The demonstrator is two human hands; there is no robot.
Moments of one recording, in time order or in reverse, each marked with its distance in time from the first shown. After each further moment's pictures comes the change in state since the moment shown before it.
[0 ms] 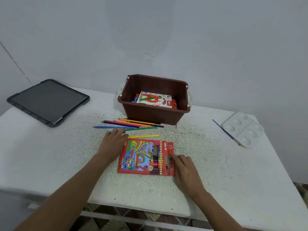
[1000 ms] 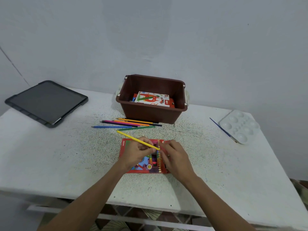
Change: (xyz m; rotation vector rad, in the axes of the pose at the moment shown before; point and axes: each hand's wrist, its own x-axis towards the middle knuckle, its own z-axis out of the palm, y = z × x) left_hand -0.026 0.080 -0.053 -1.682 -0.063 -0.165; right_hand 0.045 -0.037 -0.021 0.141 0.143 -0.027
